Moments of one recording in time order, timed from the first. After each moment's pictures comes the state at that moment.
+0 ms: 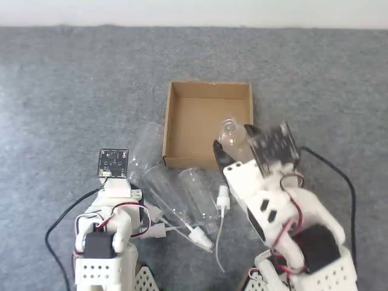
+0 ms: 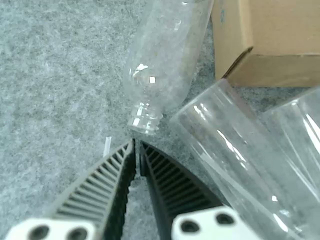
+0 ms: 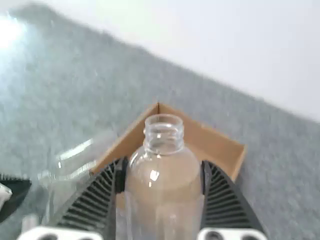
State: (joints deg) left arm -5.5 -103.3 97.3 72.0 4.7; right arm -30.3 -75.2 47.6 58.9 4.1
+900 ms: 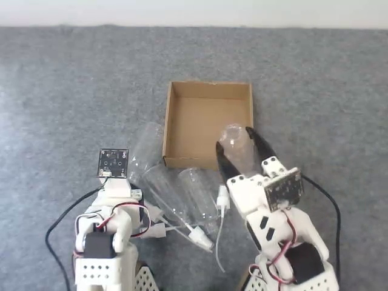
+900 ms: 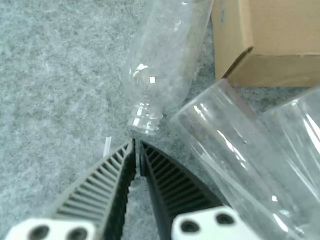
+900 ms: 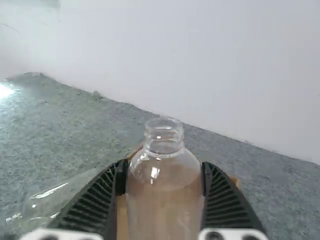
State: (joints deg) left arm -5.5 -103.3 97.3 72.0 4.7; right arm -28.0 -103.4 78.2 40.5 4.1
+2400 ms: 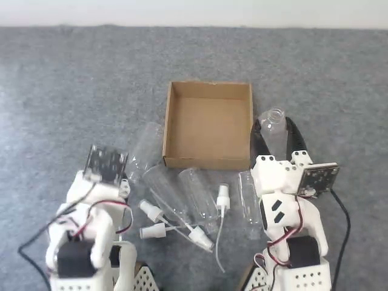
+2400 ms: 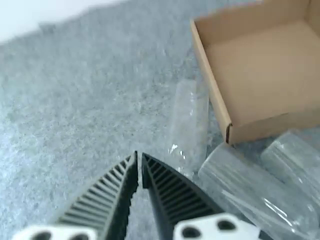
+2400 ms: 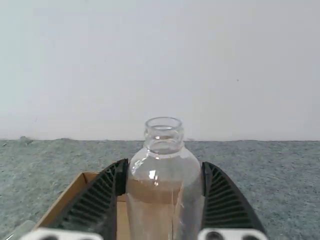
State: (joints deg) left arm -8.0 -90.6 65.2 79.1 -13.1; right arm -11.5 -103.5 87.4 26.7 -6.7
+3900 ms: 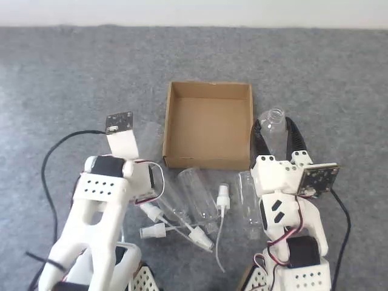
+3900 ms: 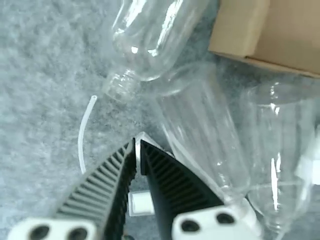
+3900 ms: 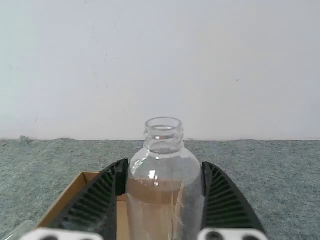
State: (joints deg) left arm 2.1 -35.4 56.4 76.4 25.0; right arm -11.5 -103.5 87.4 26.7 -6.7
